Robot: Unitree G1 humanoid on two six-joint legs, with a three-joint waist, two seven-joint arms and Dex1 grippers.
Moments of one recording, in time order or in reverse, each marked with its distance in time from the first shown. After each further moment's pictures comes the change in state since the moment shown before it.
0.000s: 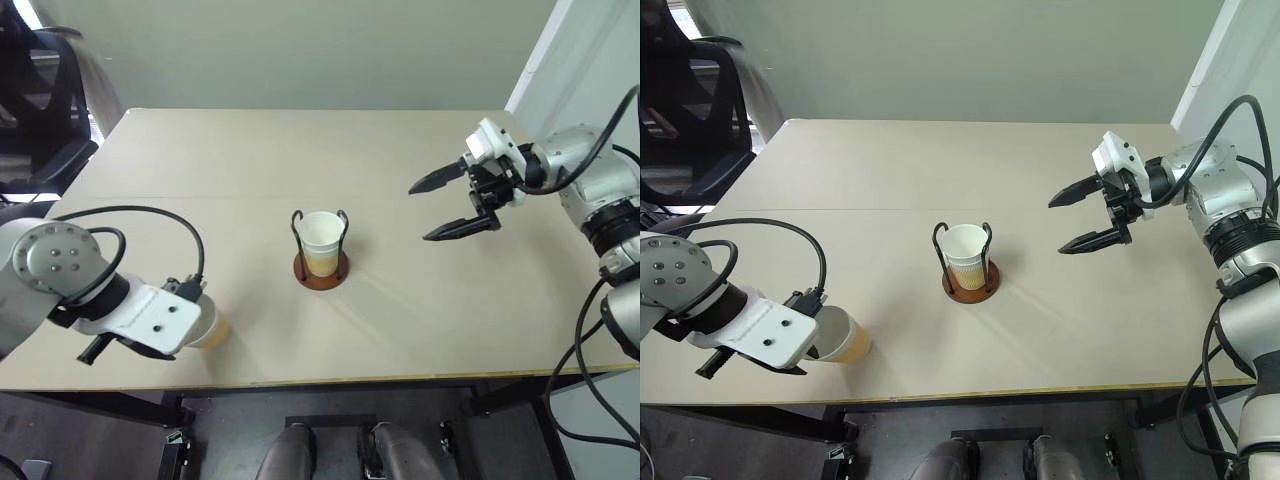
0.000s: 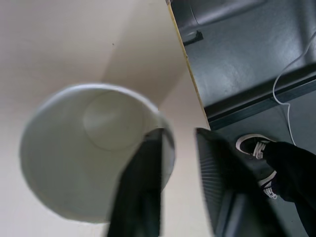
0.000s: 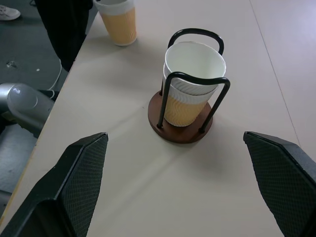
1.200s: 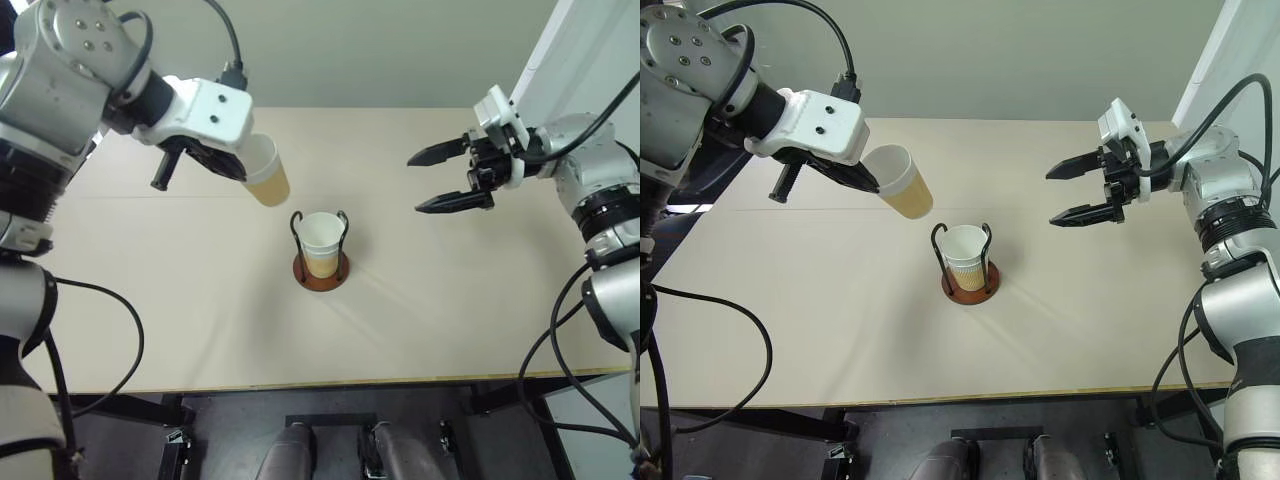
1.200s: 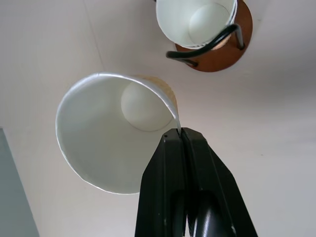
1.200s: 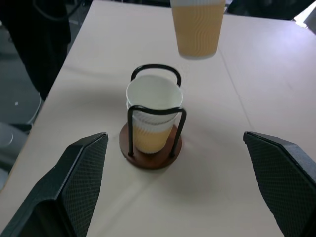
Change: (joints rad) left arm -1.210 -0.489 -0.589 0.768 0.083 -0.046 -0.005; right arm -0.047 0.073 -0.161 0.131 -0.035 0.058 0.000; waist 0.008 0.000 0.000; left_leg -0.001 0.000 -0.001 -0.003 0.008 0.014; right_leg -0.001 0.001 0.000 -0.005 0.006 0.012
